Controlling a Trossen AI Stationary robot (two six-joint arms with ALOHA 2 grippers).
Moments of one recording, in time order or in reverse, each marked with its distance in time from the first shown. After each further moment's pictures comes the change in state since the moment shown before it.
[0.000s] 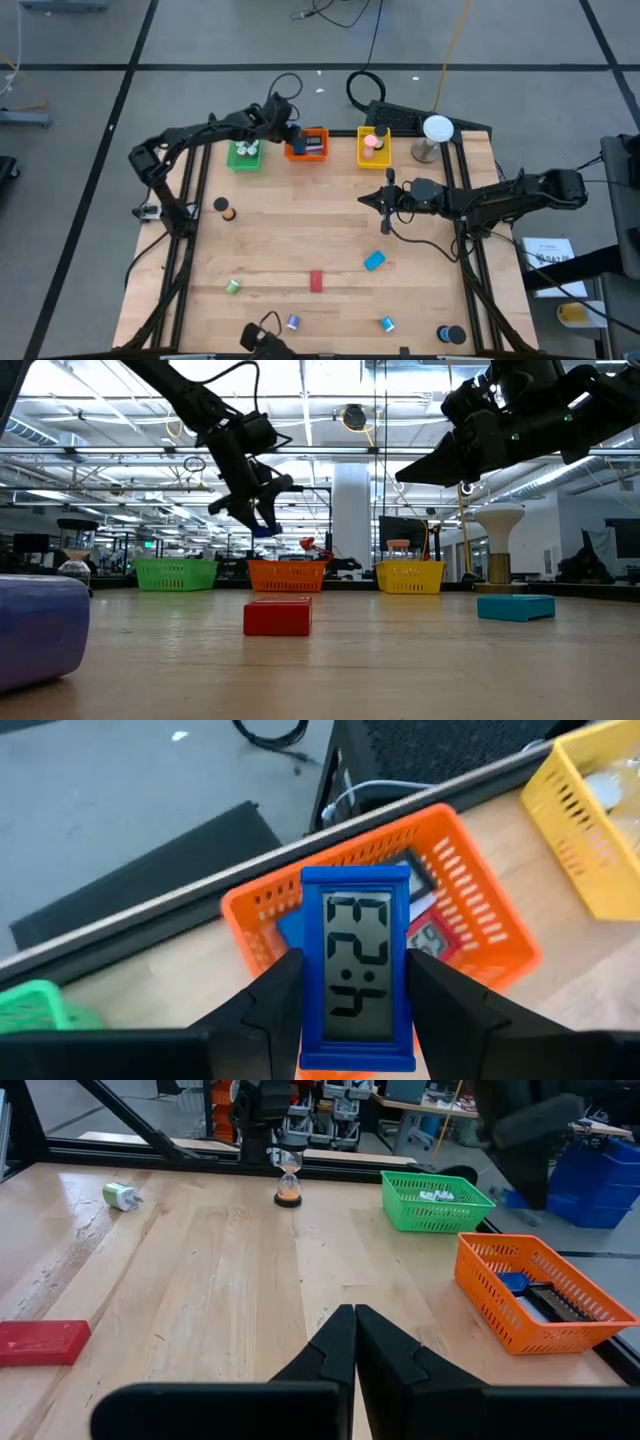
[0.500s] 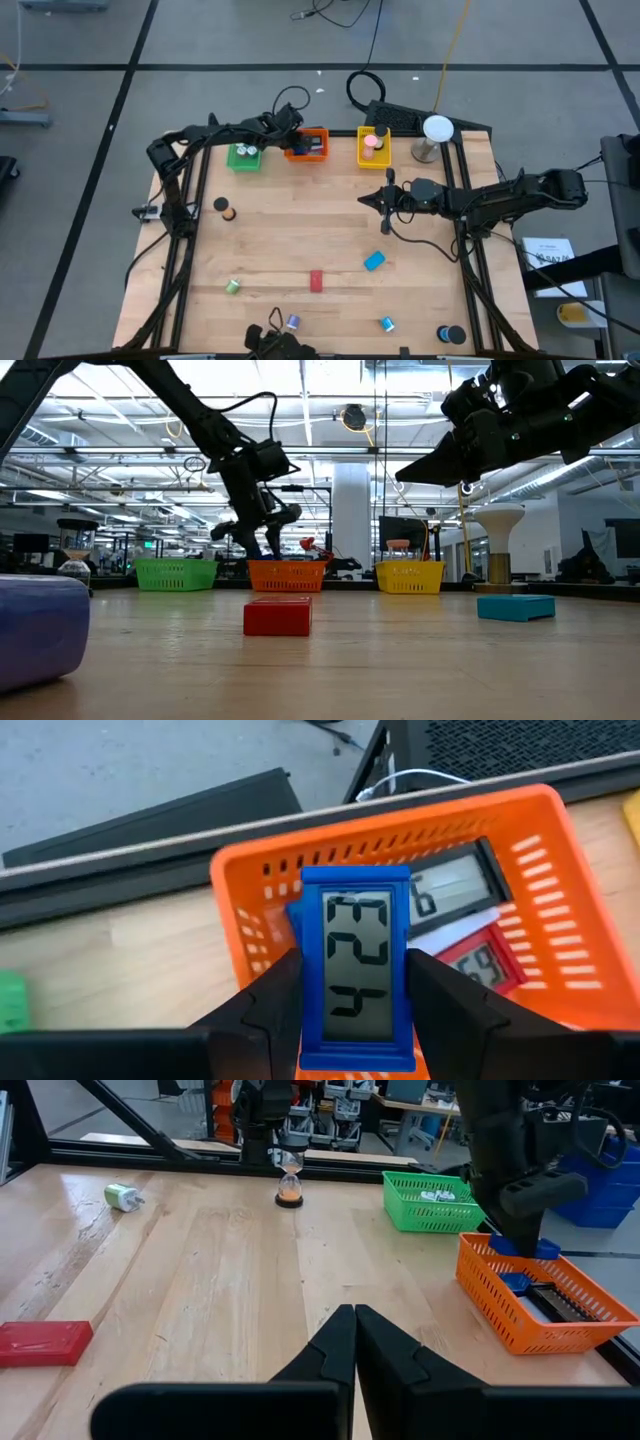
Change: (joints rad) left arm -0.016 0.146 0.000 0.071 -0.079 -0.195; right arm 0.002 0.000 0.000 0.001 -0.002 0.003
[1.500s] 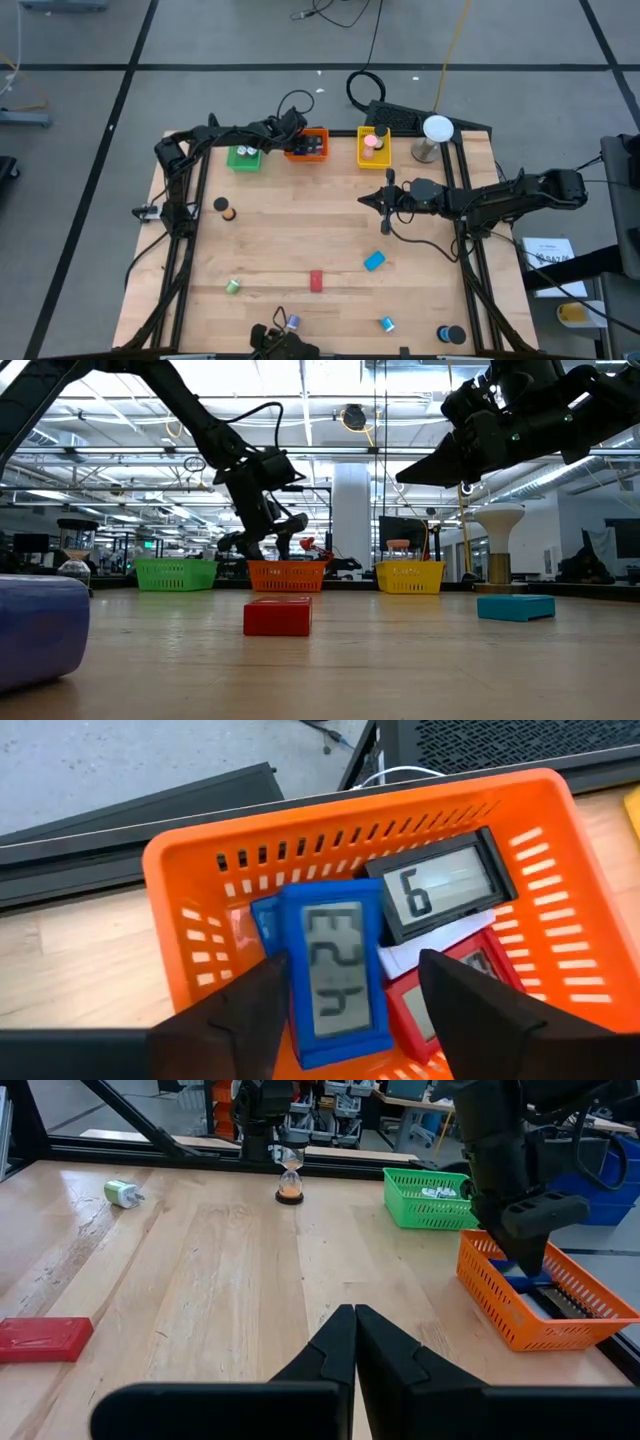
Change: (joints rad) left arm -0.015 0.060 0.000 0.075 0.008 -0.026; right arm 0.000 0.000 0.000 -0.008 0.000 0.000
